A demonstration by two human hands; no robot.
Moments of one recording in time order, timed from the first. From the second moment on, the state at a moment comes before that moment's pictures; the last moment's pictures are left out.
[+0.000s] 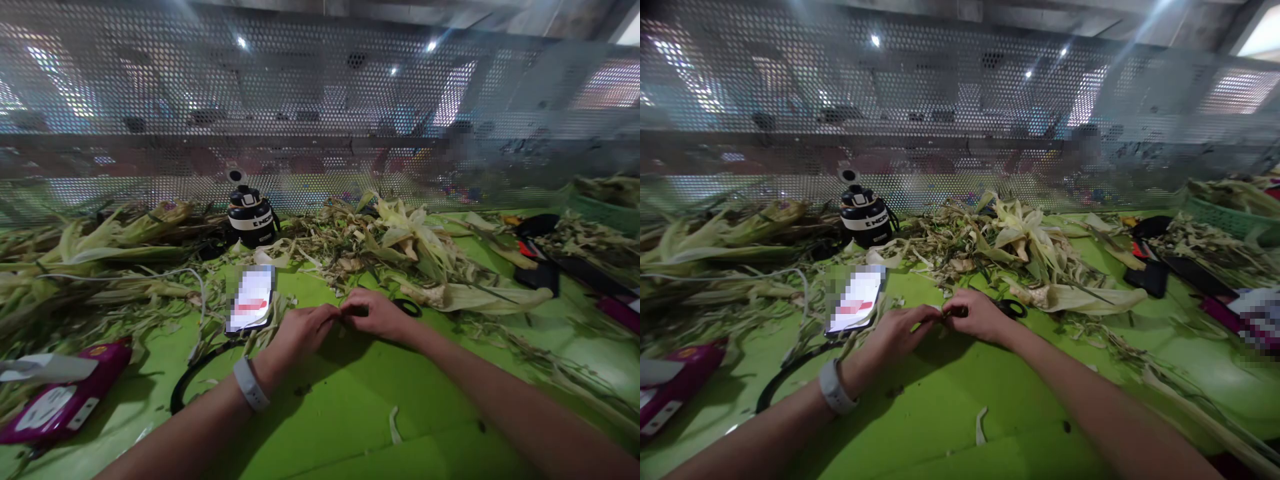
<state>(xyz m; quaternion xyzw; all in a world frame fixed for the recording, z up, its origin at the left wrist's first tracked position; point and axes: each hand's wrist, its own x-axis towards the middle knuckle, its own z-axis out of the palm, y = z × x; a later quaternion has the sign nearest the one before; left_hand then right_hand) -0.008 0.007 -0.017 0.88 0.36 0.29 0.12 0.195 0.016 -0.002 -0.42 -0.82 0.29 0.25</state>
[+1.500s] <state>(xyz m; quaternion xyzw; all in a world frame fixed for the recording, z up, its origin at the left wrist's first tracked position) -0.005 0.006 -0.008 0.86 0.39 0.27 0.21 0.191 0.008 0.001 -0.42 -0.84 0.23 0.25</state>
